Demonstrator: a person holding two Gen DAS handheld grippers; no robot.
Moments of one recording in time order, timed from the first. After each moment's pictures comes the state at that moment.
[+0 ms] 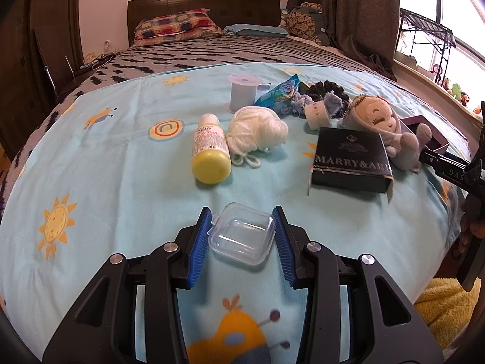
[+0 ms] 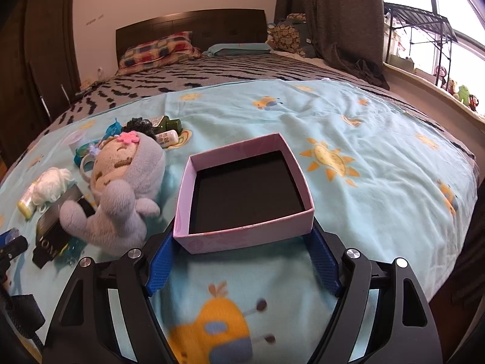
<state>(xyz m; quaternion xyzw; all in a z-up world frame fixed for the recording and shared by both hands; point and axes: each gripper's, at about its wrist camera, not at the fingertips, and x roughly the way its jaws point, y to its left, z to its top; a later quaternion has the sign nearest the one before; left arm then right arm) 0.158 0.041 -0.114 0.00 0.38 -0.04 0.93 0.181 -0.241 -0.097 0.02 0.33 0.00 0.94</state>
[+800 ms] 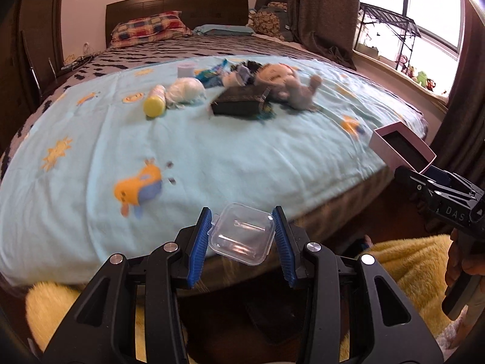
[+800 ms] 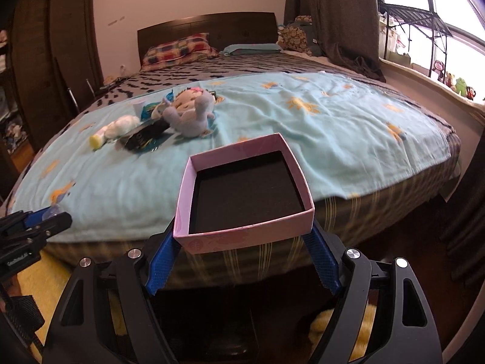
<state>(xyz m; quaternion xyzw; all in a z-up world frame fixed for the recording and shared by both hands) 0.023 -0.018 -0.110 0.00 0.38 -0.11 0.92 0.006 -0.246 -0.095 0.03 0.34 0.05 0.94</state>
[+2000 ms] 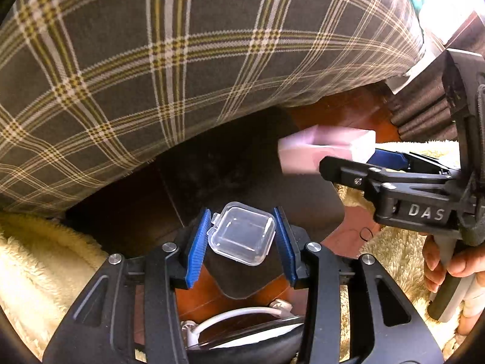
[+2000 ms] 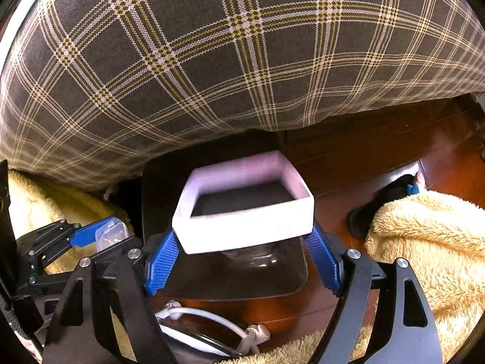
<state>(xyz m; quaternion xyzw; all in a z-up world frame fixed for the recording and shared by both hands) 0.031 -0.073 -0.317 -0.02 0.57 -0.19 0.80 0.035 -0.219 -0.282 0.07 0.57 0.09 0.81</state>
